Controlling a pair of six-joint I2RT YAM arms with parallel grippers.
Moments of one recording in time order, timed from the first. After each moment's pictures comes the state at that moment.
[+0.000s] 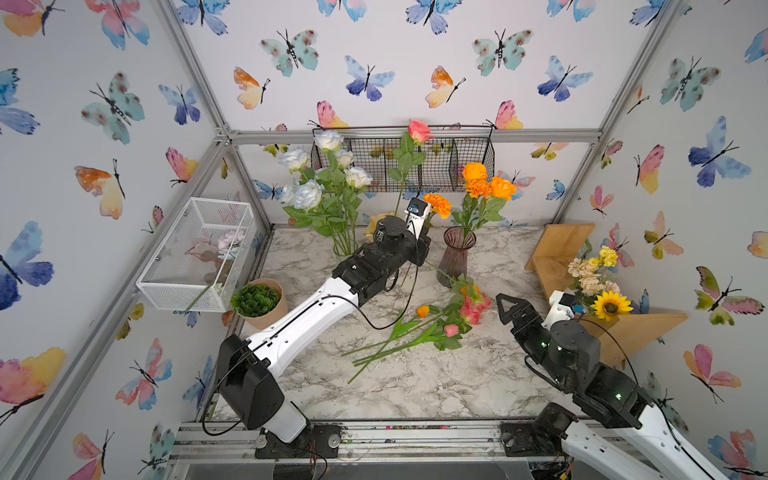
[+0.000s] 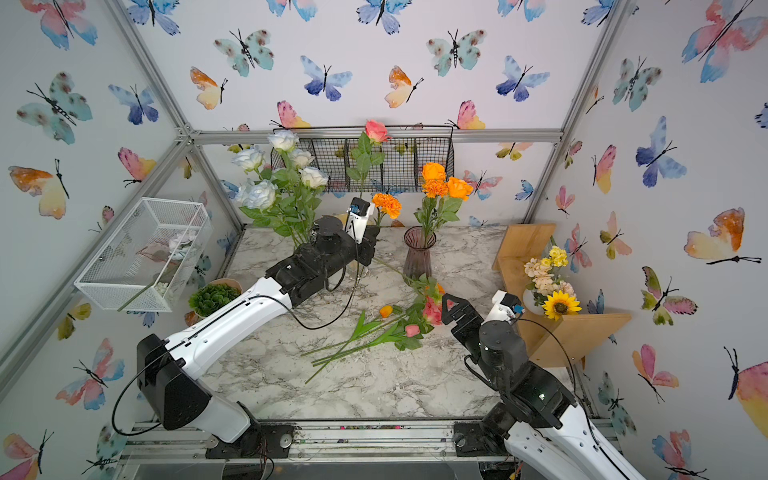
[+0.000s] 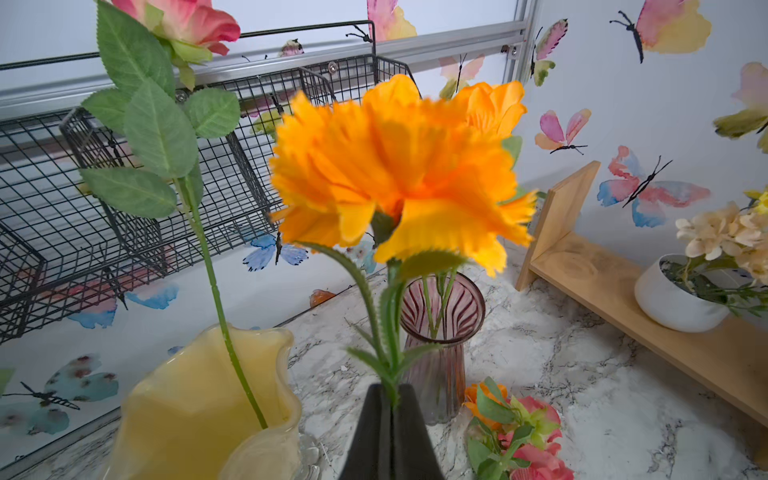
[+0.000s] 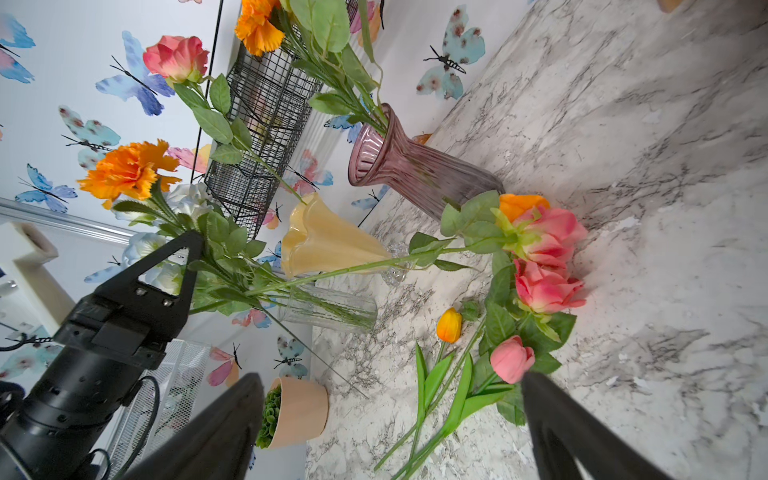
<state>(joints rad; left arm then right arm) -0.75 1.55 1.49 -0.15 -0.12 0.01 0.75 0.55 0.70 -0.52 0.38 1.17</state>
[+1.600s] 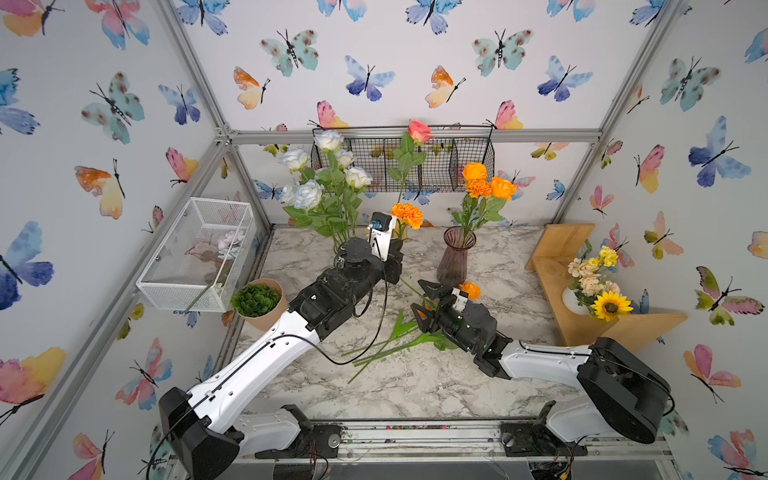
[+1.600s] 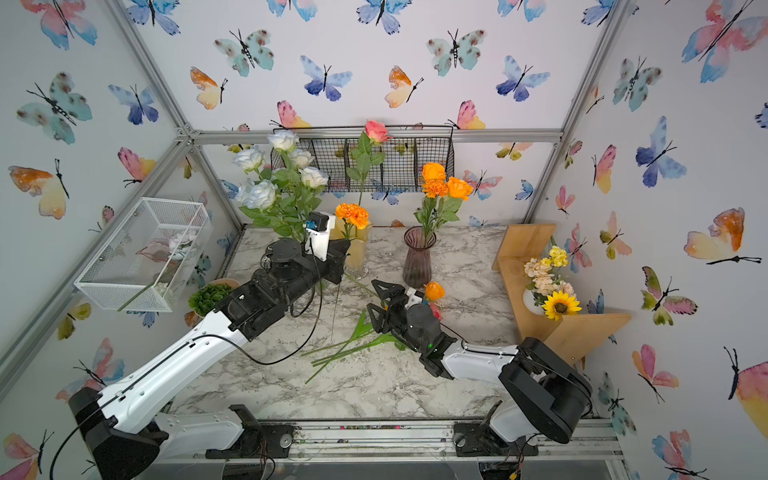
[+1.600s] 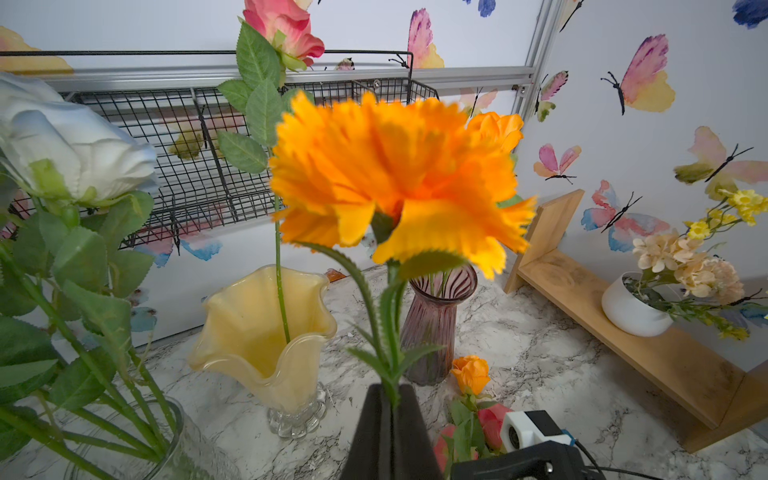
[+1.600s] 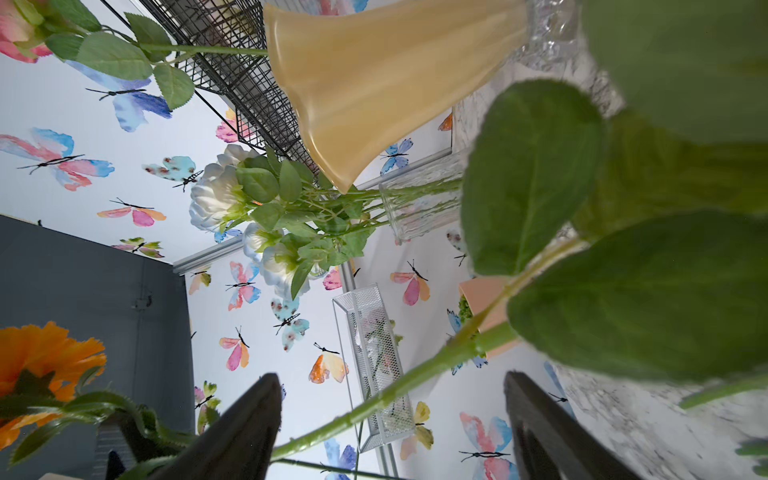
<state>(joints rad) -0.75 1.22 1.25 -0.20 -0.16 -0.11 0.87 1.49 0.57 0.88 0.07 1.93</state>
